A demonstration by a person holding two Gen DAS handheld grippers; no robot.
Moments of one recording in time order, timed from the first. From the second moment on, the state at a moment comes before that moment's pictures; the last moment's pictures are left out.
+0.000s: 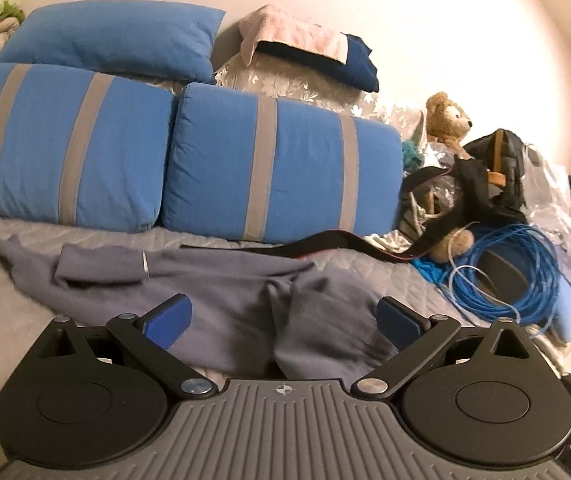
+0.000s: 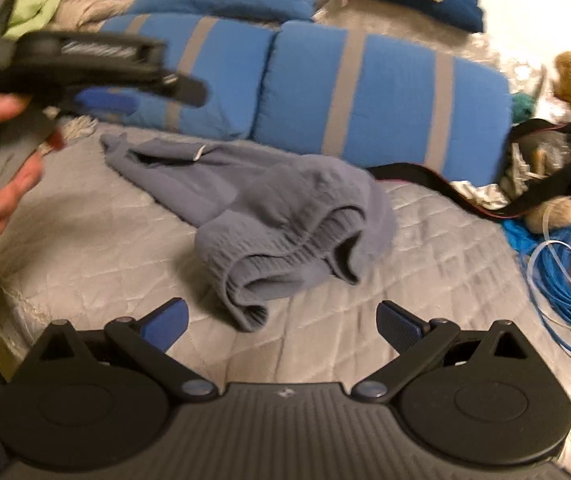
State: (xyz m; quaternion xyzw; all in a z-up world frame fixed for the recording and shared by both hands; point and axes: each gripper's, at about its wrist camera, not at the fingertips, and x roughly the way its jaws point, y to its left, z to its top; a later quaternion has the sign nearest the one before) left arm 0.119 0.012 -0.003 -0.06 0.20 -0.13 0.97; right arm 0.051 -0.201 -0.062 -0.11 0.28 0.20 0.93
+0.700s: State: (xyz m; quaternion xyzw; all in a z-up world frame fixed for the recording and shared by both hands) left arm 0.171 0.037 -0.032 -0.10 0.23 -0.17 0.95; right arm 0.093 -0.152 -0.100 -0.19 0.30 0.27 0.90
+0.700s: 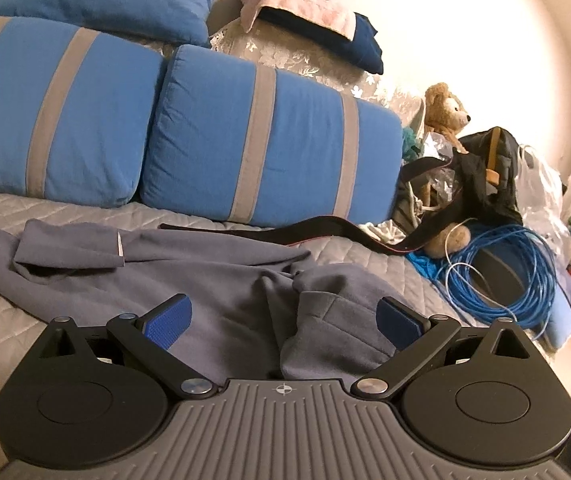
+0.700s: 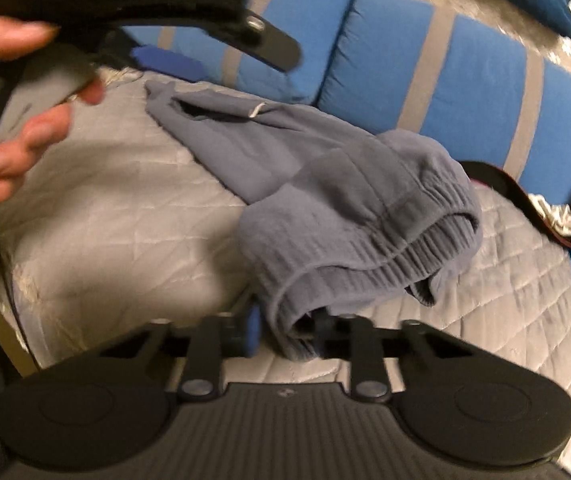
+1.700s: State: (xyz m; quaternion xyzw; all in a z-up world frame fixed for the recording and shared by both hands) left arm 0.272 -0.155 0.001 0.22 0.37 -0.32 0.85; right arm 0.074 -0.162 -0.066 -0.04 0.37 0.30 0.88
